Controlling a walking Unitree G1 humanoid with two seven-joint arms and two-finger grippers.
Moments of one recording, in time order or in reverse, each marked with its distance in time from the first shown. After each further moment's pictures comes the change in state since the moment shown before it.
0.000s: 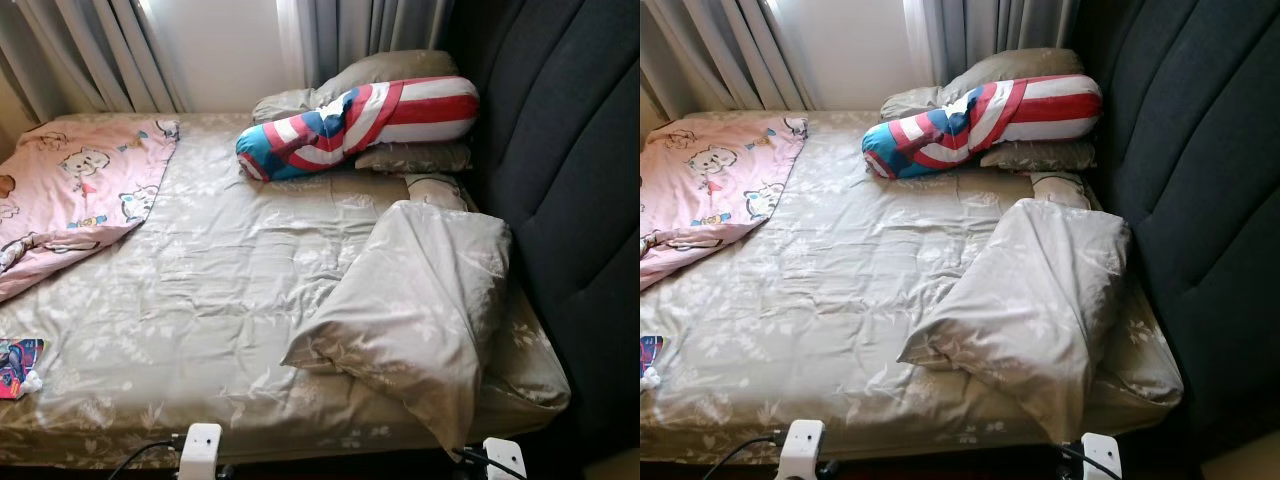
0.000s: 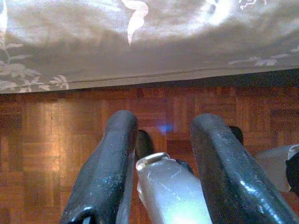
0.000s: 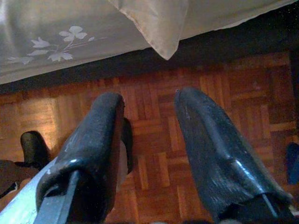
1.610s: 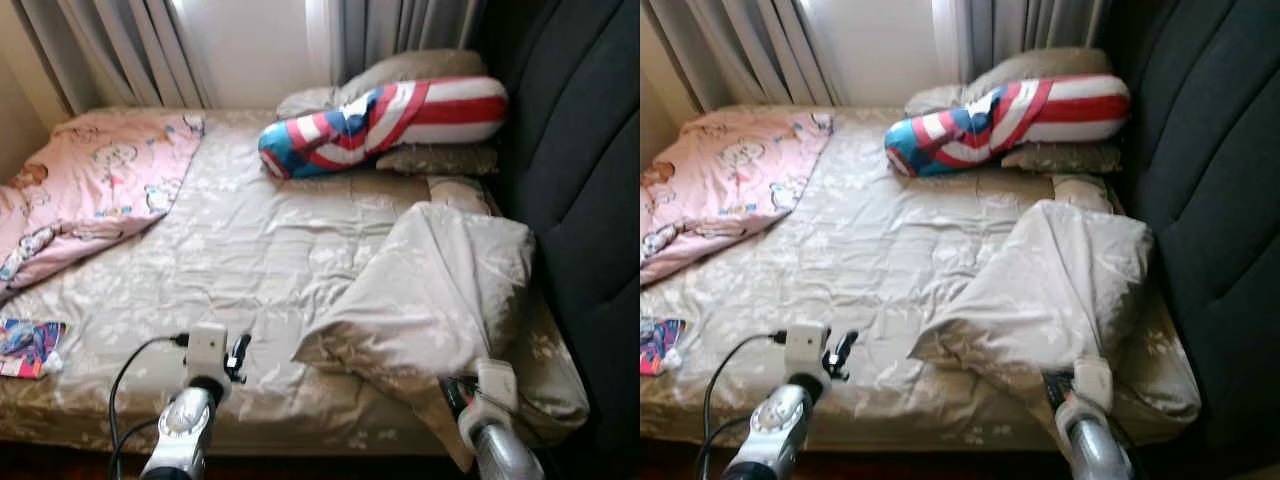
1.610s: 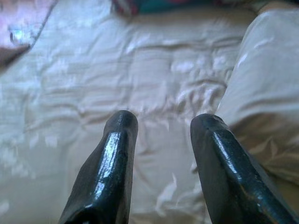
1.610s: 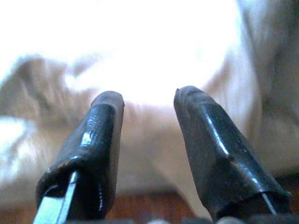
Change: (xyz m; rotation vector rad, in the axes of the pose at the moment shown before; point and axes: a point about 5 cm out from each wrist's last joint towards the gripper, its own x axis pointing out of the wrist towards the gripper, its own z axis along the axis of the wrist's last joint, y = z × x) left arm -0.015 -0.008 0.135 0.073 -0.715 -0.042; right arm 0.003 0.042 0.112 0.023 -0.519 0.112
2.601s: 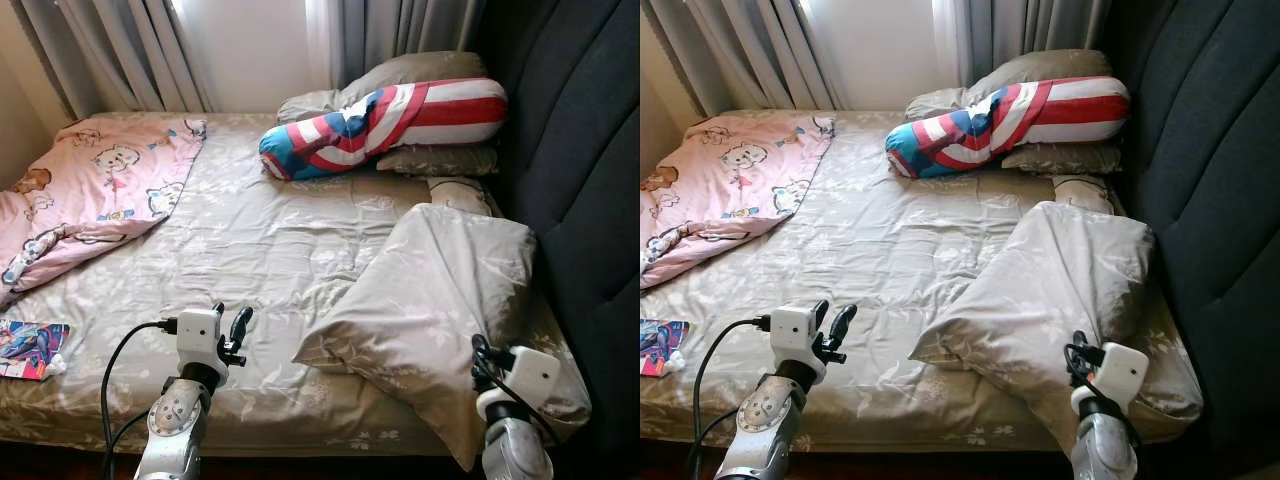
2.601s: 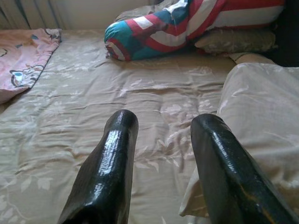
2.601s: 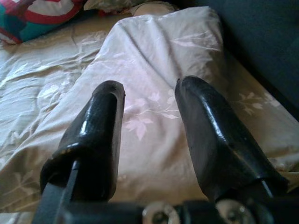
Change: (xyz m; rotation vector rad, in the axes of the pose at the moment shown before) left arm -0.009 -0.001 0.035 -0.040 -0.158 -0.039; right arm -0.025 0.002 0.033 0.048 -0.291 -0.150
